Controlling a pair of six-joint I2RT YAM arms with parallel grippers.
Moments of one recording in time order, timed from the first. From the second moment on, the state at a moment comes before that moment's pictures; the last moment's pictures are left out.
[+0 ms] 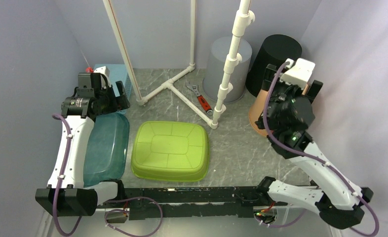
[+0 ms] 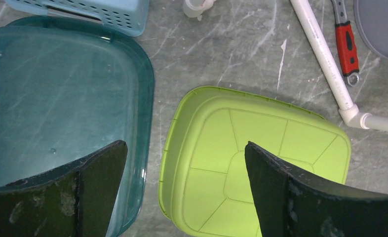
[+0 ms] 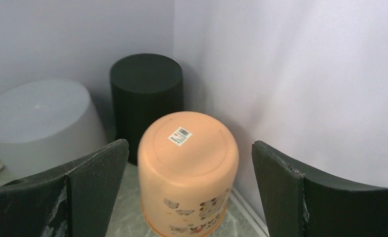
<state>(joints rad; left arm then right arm) 0.00 1.18 1.38 -0.96 0.04 -0.27 0.85 0.96 1.24 0.31 1.39 -0.67</state>
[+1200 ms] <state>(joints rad) 0.02 1.14 1.00 -0.93 0.19 -0.34 0.57 0.73 0.46 -0.50 -0.07 0.91</state>
